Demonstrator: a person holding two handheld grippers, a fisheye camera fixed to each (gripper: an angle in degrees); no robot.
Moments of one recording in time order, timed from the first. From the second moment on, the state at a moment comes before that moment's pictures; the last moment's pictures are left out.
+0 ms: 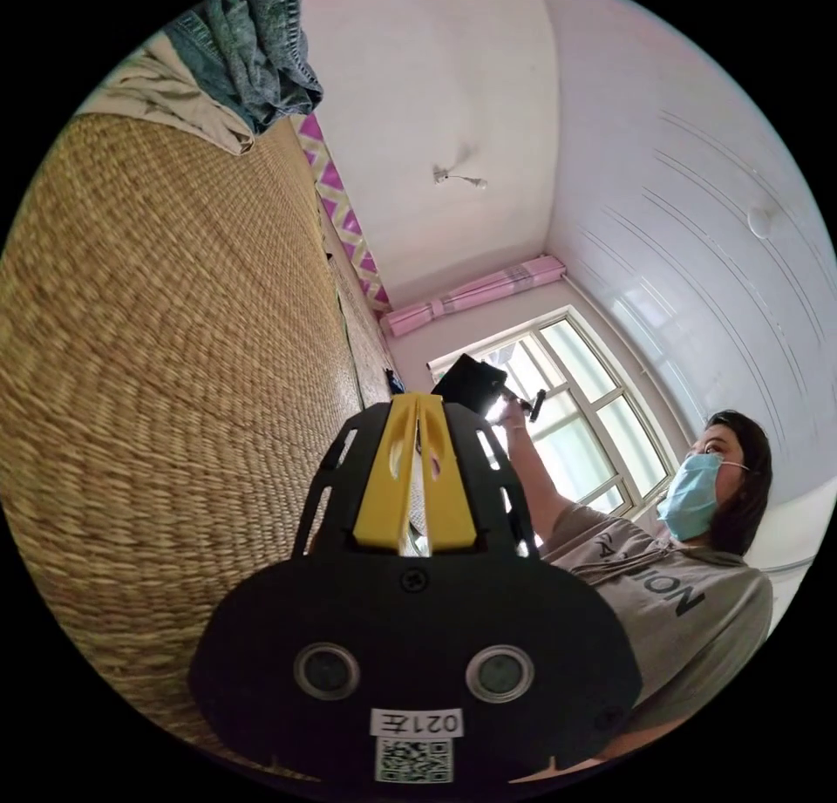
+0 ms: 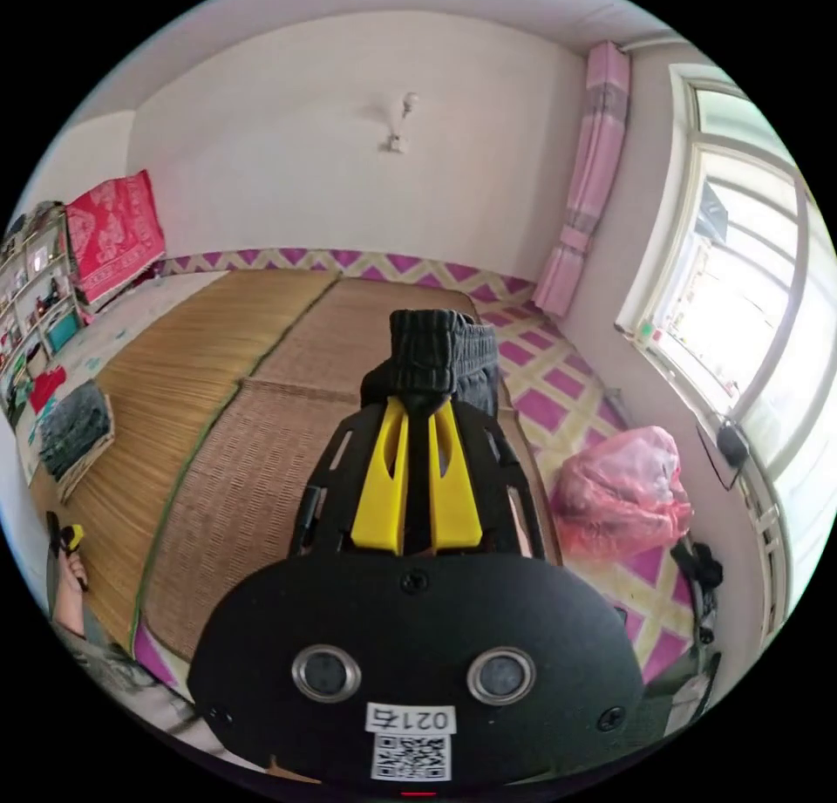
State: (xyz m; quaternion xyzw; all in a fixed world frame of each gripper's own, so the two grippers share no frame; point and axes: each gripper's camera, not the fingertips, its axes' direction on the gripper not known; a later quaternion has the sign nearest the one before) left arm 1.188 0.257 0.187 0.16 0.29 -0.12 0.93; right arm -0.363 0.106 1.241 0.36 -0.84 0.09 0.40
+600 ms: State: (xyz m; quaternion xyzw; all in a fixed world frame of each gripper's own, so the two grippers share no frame) left arm 1.185 0.258 0.100 0.19 0.29 -0.11 0.93; right arm -0.122 0.517 0.797 0.65 -0.71 -0.24 0.11
